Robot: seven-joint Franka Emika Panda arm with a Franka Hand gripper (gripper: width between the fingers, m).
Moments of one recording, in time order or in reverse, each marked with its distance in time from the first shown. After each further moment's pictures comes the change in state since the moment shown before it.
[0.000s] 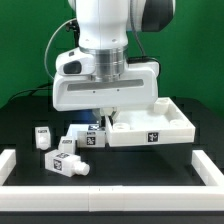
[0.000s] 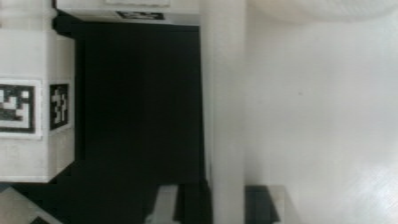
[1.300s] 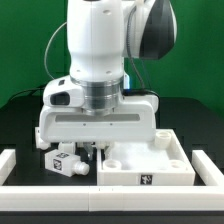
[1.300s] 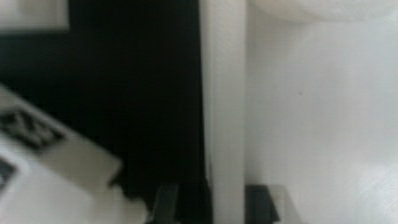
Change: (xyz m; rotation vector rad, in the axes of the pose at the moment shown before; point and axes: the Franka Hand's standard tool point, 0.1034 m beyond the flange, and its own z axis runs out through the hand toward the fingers) arm 0.085 0.022 0.030 -0.037 0.019 0.076
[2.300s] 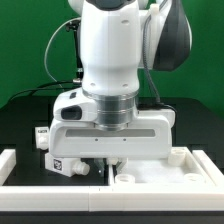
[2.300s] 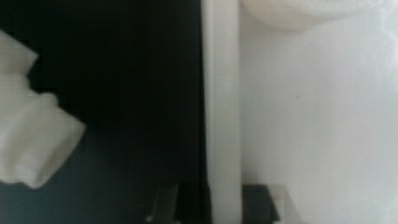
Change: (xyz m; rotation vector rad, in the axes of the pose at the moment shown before) arm 0.031 -0.020 0.007 -0.001 0.005 0.030
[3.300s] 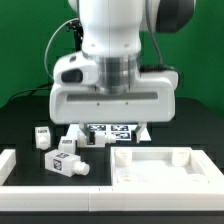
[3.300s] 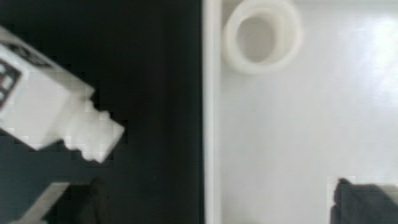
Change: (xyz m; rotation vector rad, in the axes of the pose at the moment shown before) arm -0.024 -0.005 -0.067 0.027 -0.077 0.022
